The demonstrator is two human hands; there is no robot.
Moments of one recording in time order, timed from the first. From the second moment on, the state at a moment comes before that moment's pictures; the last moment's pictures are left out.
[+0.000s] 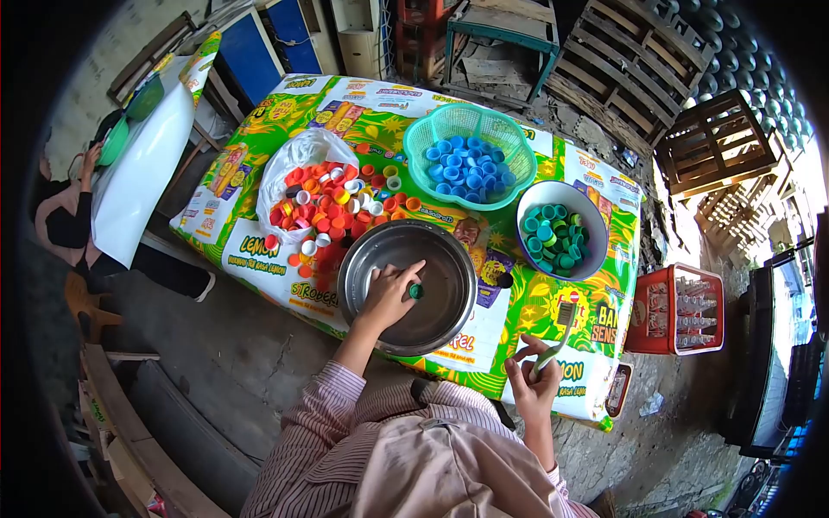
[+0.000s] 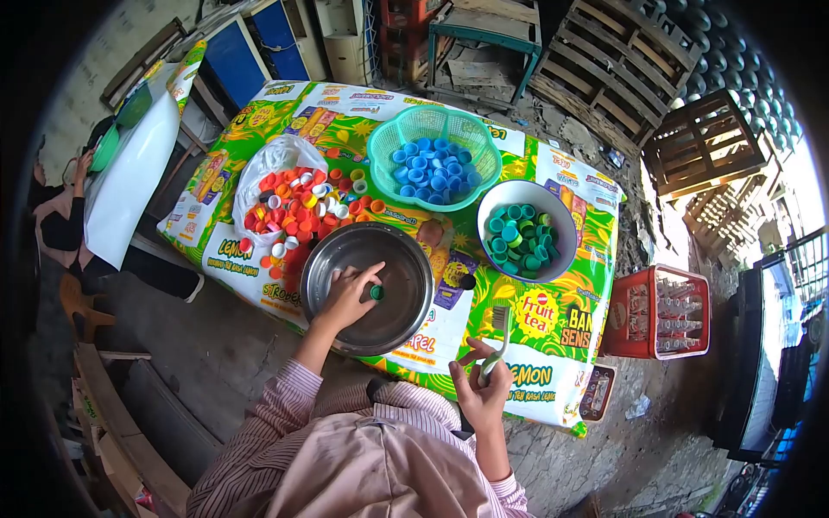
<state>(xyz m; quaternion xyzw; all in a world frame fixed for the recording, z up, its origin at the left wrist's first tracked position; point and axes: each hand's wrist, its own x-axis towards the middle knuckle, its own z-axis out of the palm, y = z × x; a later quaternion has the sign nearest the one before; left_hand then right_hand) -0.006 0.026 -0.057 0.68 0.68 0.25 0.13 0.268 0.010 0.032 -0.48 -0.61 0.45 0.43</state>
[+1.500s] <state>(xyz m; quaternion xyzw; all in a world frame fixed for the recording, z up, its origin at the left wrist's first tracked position) -0.015 0.011 -0.036 -0.04 0.25 0.61 0.75 0.176 0.011 0.005 -0.45 -0.80 0.31 0.25</state>
